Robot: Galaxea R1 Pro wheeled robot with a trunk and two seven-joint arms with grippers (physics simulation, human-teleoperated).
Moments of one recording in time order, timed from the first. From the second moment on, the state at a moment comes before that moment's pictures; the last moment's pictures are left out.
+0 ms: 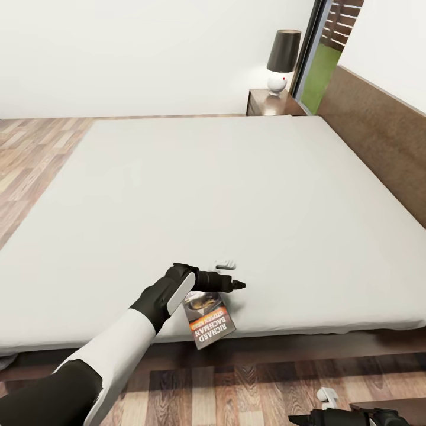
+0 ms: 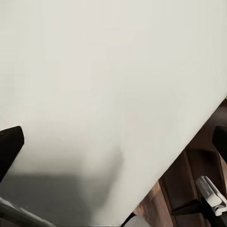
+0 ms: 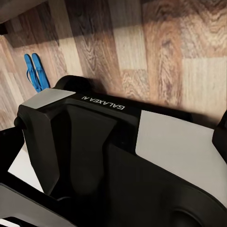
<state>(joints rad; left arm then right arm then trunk) -0.93 -0.17 -0.45 -0.70 0.46 0.72 -0.33 -0.44 -0.30 0.00 -0.28 -0.08 0.31 1.04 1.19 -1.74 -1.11</state>
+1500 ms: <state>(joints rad) -0.93 -0.17 -0.44 -0.70 0.46 0.72 -0.33 -0.44 -0.31 0.00 -0.24 -0.08 0.29 1.04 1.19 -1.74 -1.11</state>
